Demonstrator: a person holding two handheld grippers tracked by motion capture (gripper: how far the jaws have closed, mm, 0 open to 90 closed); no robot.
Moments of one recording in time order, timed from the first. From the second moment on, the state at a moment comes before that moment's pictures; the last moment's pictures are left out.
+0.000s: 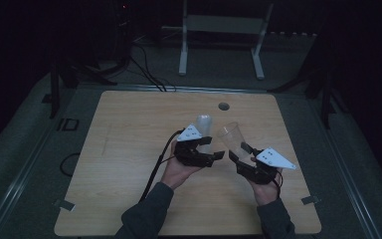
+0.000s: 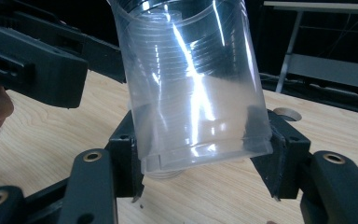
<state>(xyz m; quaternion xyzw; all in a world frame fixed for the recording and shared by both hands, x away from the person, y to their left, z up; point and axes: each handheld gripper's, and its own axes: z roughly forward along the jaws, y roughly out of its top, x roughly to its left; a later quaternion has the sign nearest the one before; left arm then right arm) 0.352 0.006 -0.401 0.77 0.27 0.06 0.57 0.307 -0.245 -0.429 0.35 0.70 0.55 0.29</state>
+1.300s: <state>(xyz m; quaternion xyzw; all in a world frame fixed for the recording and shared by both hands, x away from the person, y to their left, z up) 0.353 -0.010 -0.396 0.73 0.30 0.01 0.62 0.299 -0.226 -0.437 0.35 0.68 0.56 0.33</state>
